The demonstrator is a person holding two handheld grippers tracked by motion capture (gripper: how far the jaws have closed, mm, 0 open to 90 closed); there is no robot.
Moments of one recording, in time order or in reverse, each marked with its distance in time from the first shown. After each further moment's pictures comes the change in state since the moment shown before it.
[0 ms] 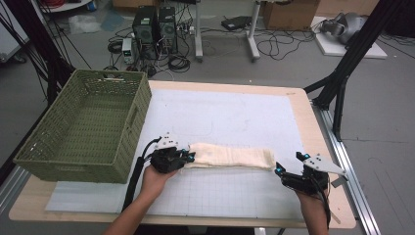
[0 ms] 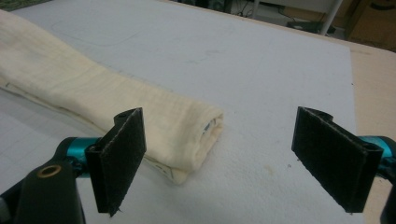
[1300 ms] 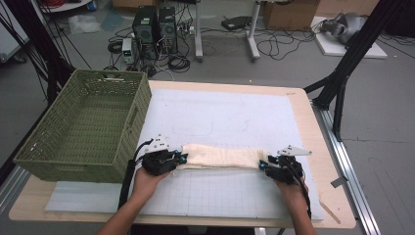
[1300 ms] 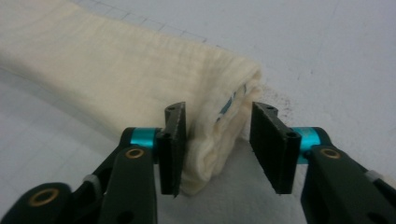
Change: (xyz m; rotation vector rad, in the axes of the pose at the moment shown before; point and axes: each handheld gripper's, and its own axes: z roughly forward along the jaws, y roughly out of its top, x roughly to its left) left arm 0.010 -0.010 -0.016 -0.009 0.008 0.018; right arm 0.012 -0.006 0.068 0.255 0.134 0.086
